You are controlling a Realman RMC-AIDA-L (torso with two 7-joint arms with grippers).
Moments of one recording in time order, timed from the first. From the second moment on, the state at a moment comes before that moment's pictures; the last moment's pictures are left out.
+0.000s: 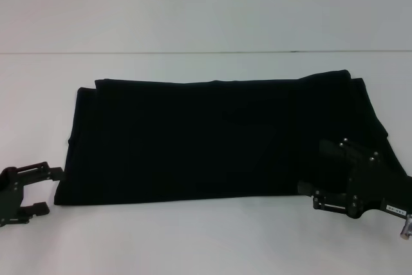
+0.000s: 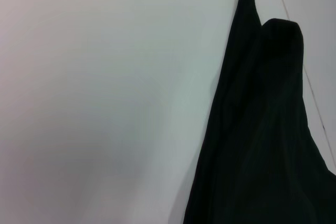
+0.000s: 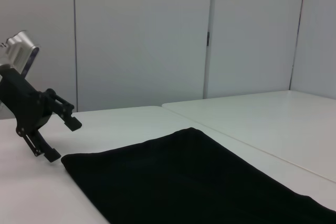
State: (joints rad) left arm -0.46 -1.92 0.29 0.56 2.43 1.50 -2.59; right arm 0.46 2.09 -0.40 -0.41 -2.05 -1.51 0.76
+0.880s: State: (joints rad) left arm -0.54 -1.93 0.34 0.48 2.43 1.42 -2.61; right arm 0.46 2.09 -0.40 -0.40 -2.04 -1.52 0.76
